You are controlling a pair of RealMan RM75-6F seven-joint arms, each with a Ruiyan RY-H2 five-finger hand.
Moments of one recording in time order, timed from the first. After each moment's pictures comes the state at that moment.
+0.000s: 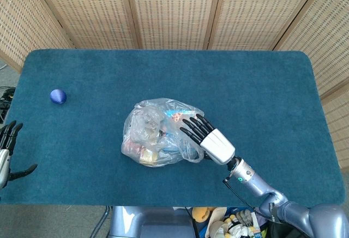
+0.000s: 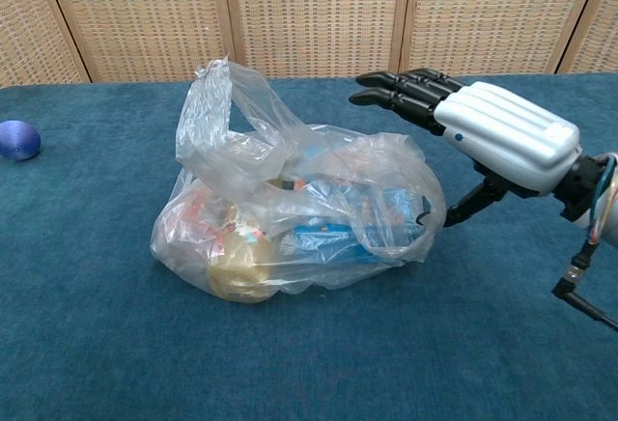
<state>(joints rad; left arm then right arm) -0.07 -1.08 -0.06 -1.71 1.45 1.48 0.05 0.62 -1.78 0.08 -0.91 -1.87 1.43 0.16</state>
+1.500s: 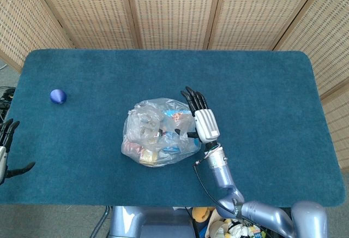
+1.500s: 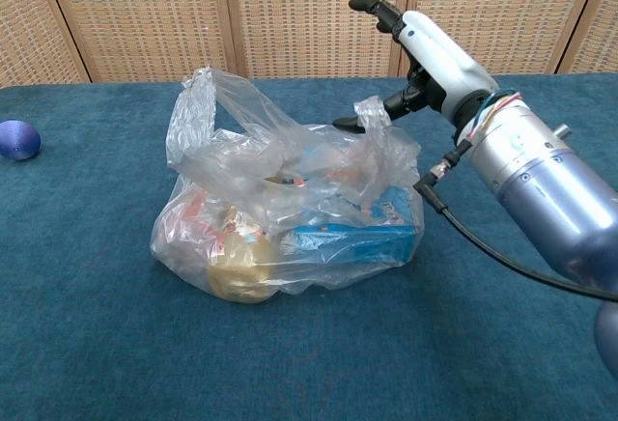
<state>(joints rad) -0.08 -1.06 -0.08 -1.71 1.40 1.45 0.00 0.69 -1.94 0.39 -1.21 -1.37 1.26 0.11</state>
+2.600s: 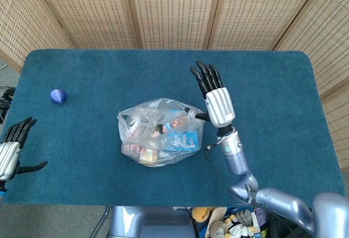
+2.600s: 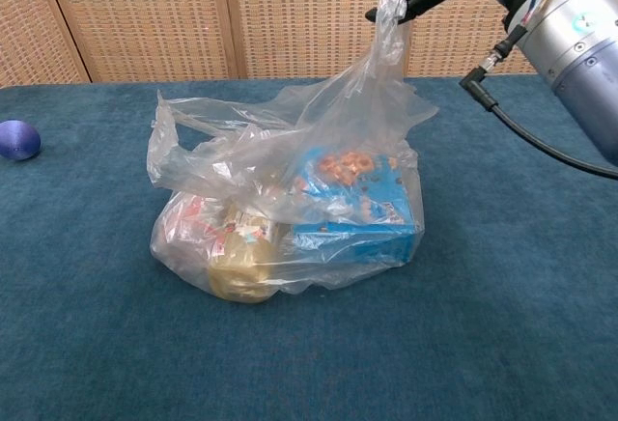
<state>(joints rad) -0.16 -1.03 -0.06 -1.69 1.47 1.32 -0.21 0.75 -1.74 0.44 -1.29 -1.48 1.34 0.02</state>
